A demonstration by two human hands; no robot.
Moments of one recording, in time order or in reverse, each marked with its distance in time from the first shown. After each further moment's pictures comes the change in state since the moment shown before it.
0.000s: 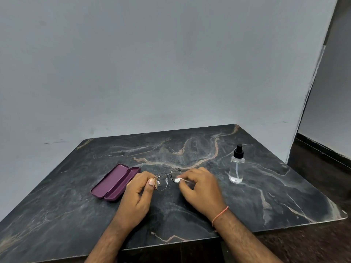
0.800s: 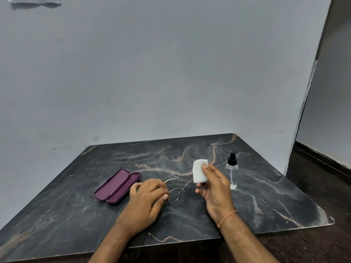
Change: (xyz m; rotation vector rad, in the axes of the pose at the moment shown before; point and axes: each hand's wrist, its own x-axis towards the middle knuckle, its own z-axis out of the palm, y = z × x) left_hand -0.006 0.004 0.008 0.507 -0.264 0.098; right_hand 0.003 -0.013 -0.041 1.250 0.260 0.689
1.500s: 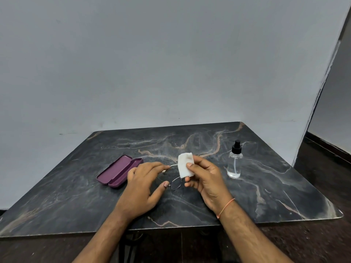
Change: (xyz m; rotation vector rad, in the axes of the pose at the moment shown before) left_hand -0.005 0.008 -0.007 0.006 0.137 -0.045; right_hand -0.004 0.007 0.001 -0.165 -0.342 0.094
